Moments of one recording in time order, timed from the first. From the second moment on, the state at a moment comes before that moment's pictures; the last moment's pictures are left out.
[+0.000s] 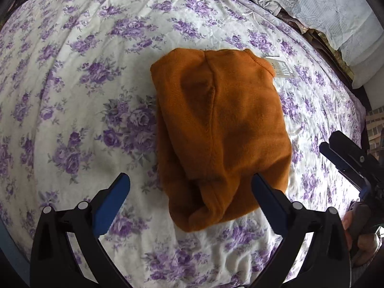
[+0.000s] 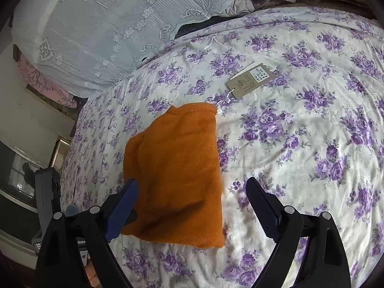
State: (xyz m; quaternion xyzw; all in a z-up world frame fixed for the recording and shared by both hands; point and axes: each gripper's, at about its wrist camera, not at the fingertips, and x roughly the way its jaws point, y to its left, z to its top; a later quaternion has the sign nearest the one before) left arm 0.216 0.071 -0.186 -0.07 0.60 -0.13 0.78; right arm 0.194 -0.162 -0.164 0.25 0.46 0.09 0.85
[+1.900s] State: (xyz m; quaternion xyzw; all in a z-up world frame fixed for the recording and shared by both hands) left arm 0.244 0.050 -0.213 -0.13 0.55 -0.23 0.79; right arm 0.250 -0.142 -0.227 0.31 0.44 0.17 0.82
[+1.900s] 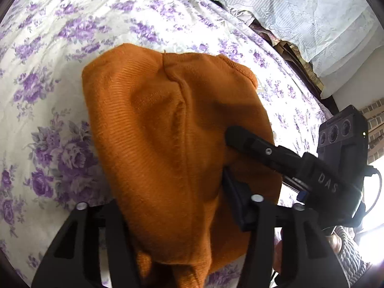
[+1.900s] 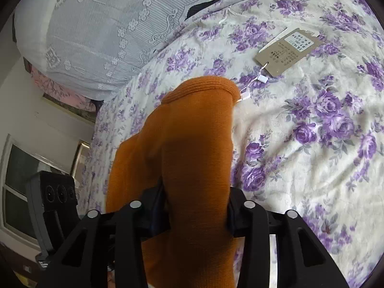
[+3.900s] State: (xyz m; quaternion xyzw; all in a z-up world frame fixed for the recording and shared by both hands) left arm -0.092 -0.238 0.011 0.15 0.34 -0.61 0.70; right arm -0.240 -0.346 -0.027 0.36 0.11 -0.13 0.92
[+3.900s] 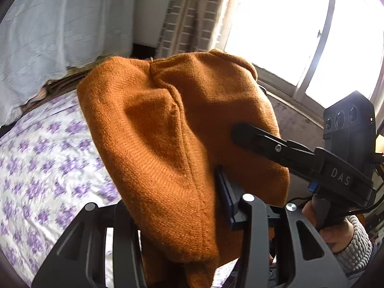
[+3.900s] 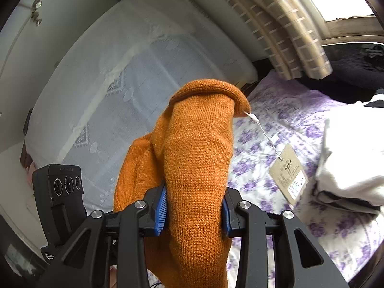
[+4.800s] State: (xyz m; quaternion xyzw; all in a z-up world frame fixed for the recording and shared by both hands) left arm -0.206 -0.451 0.006 0.25 0.32 -0.69 0.61; right arm -0.356 -0.504 -0.060 0.47 0.03 -0.26 0.84
